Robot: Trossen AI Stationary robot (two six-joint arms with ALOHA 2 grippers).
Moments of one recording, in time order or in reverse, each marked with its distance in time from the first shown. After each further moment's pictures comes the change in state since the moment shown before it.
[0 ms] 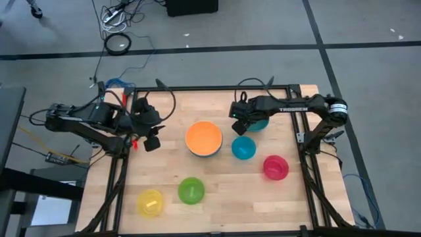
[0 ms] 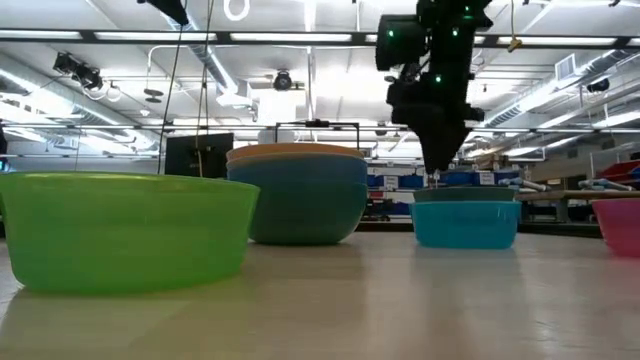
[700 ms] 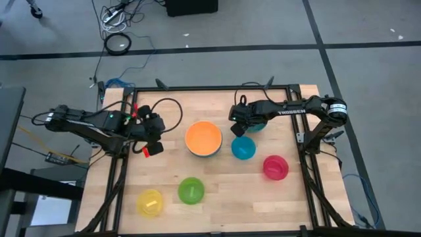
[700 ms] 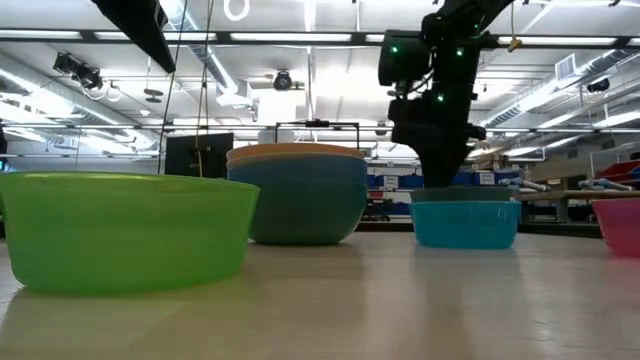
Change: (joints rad) left arm 0.000 0.000 -0.190 0.034 0.002 -0.072; right arm 0.001 0.002 -0.095 0.162 0.021 0.006
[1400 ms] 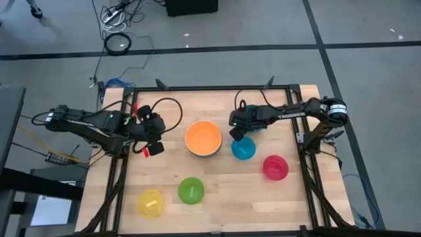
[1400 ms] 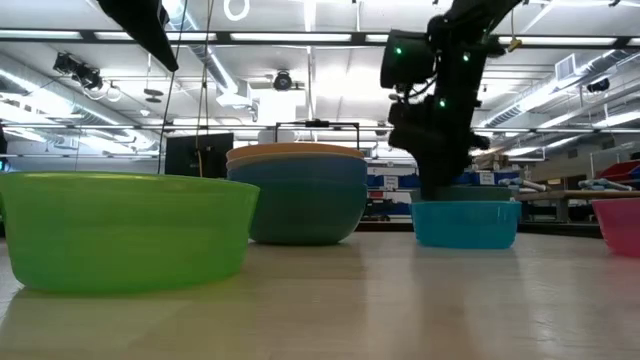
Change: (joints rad) left arm 0.000 0.000 0.000 0.021 0.000 0.000; right arm 0.040 -0.002 -0.088 0.106 -0.023 0.064
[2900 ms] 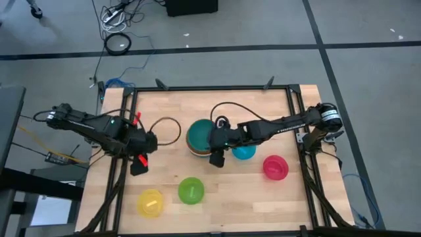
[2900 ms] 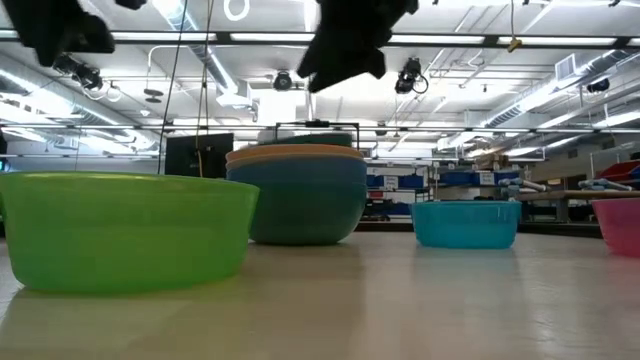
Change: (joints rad) left arm -0.105 0.015 -0.034 -0.184 0.650 -0.191; right arm 0.319 0.095 0.391 0.238 -0.108 -0.318
